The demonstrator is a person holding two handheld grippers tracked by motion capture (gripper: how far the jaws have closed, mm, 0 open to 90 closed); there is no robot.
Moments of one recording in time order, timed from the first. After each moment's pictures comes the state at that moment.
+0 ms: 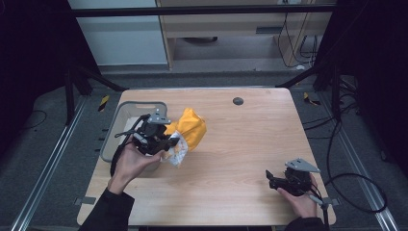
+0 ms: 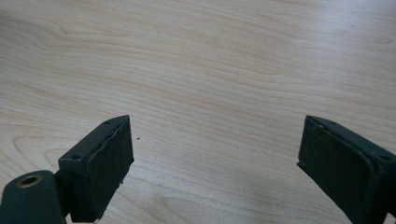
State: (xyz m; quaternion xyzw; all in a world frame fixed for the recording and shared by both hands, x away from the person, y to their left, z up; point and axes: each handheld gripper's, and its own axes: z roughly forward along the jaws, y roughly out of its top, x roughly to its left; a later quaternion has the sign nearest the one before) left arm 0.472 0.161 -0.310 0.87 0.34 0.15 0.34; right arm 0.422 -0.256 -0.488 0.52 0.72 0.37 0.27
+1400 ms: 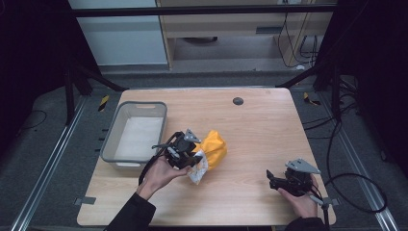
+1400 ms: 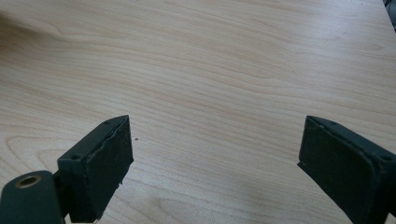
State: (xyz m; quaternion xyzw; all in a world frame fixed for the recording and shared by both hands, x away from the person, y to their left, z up) left arm 0.476 0.100 -0.380 0.90 0.30 0.09 0.30; right arm 0.421 -0.257 -0.488 0.52 0.72 0.37 0.28
